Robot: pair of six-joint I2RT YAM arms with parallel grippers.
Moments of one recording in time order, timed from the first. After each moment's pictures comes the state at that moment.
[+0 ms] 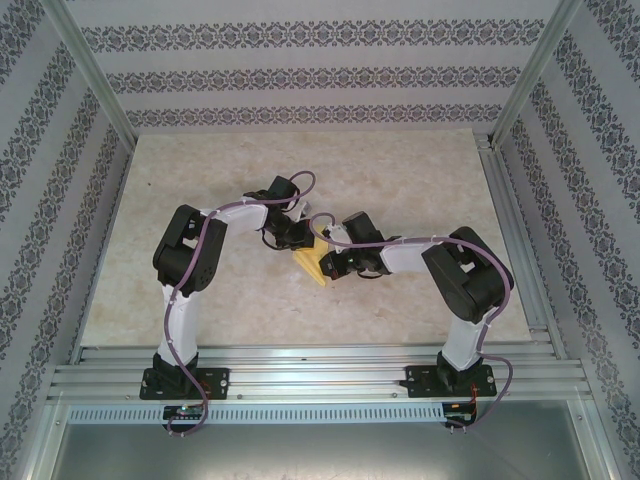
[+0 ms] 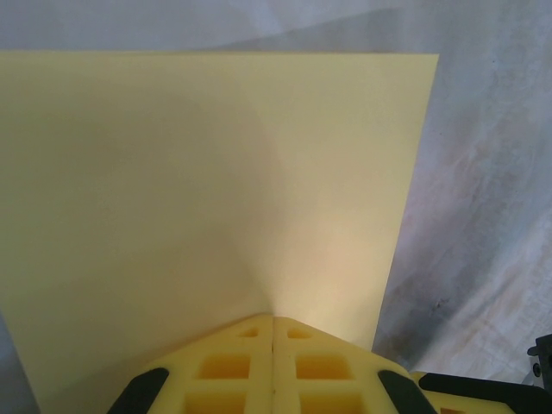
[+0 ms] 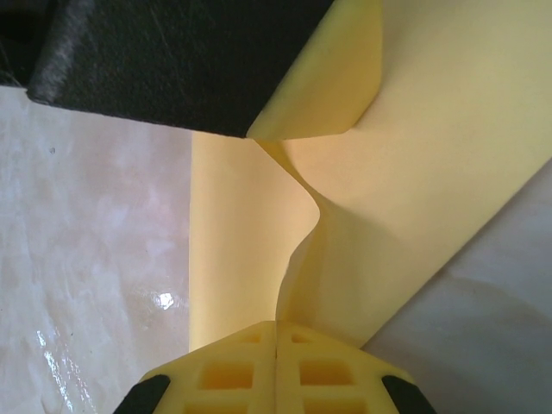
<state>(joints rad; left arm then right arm) -0.46 2.11 1.41 -0.52 0.57 -0.47 0.59 1.83 0.85 0.03 -0.49 0.21</state>
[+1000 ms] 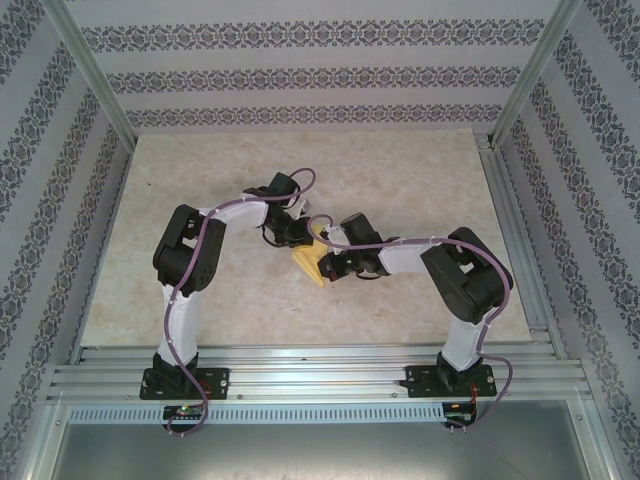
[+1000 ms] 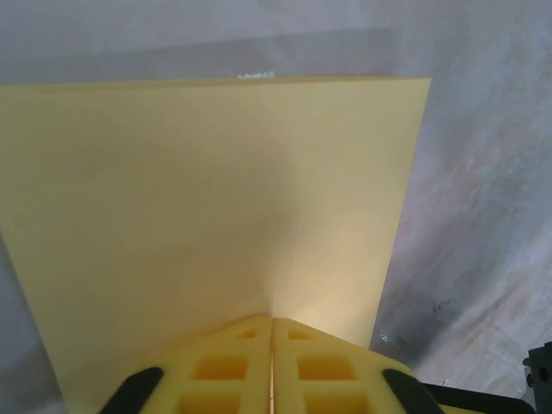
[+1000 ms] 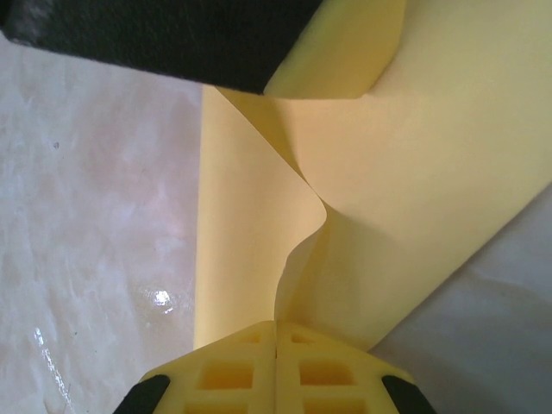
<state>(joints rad) -0.46 2.11 1.46 -0.58 0.53 -0.46 0.60 1.83 0.85 0.04 -0.48 0.21</state>
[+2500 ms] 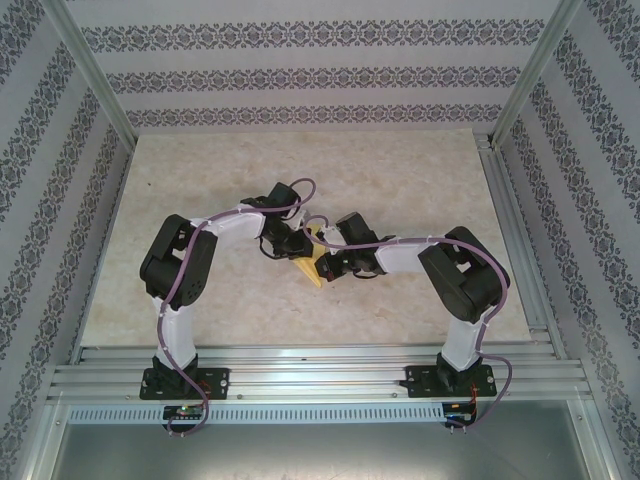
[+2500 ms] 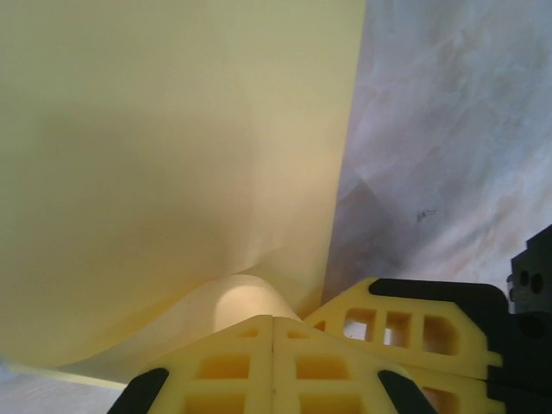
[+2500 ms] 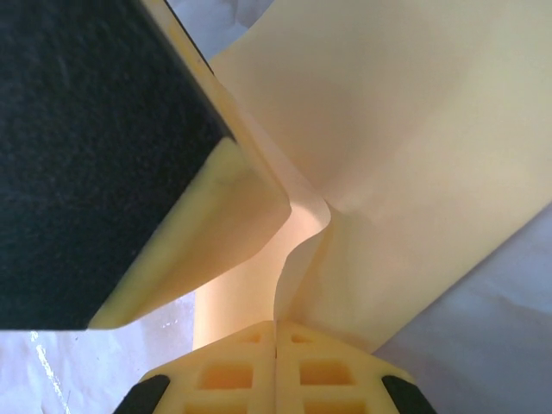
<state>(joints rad) -0.51 1.98 1.29 -0.57 0.53 -0.51 0.62 1.85 0.88 0.00 -0.47 0.18</state>
